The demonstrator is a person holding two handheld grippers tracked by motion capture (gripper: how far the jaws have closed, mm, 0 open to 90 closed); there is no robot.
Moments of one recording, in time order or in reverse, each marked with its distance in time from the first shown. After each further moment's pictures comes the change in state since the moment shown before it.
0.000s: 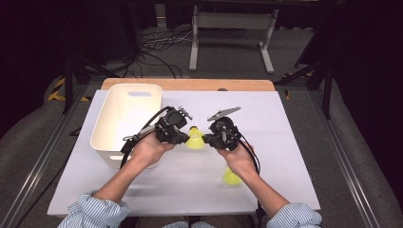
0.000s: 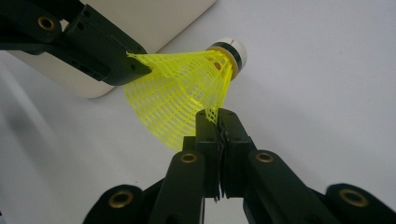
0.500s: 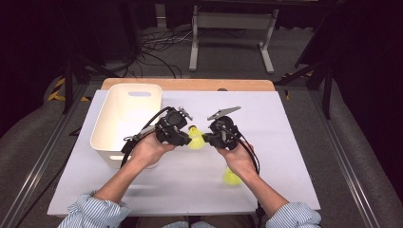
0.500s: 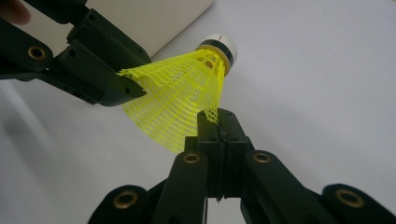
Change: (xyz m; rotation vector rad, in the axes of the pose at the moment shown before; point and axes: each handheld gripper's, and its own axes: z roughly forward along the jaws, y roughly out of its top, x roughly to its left) left arm 0.000 0.000 0.001 0.003 -0.021 0.014; right arm 0.001 0.002 -0.001 -0.004 -0.017 0.010
